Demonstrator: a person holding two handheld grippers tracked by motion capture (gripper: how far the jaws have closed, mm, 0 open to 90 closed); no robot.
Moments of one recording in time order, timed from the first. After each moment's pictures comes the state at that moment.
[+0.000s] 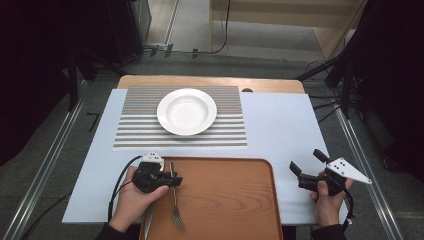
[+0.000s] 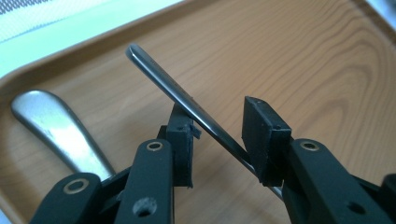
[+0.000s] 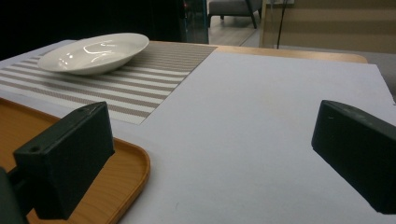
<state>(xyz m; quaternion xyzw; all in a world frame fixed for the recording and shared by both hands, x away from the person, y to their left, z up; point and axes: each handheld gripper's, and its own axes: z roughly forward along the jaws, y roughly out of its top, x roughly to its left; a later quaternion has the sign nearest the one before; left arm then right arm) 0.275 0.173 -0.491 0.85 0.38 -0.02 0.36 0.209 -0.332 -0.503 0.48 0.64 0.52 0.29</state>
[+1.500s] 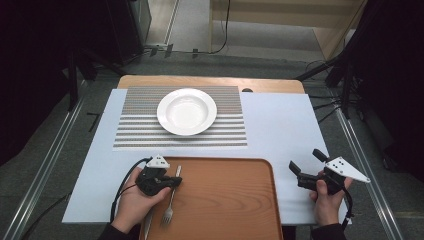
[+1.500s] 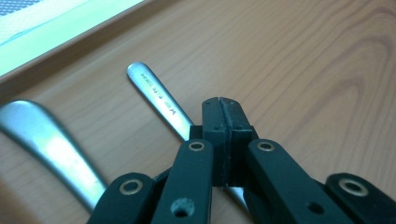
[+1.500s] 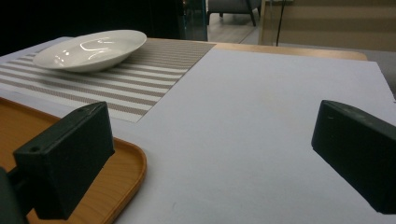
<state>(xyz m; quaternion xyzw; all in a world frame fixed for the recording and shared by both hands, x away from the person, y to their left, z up) 0.268 0.164 -0.492 0.87 0.34 0.01 0.35 0.212 -0.332 -0.505 0.49 0.64 0.52 0.29</state>
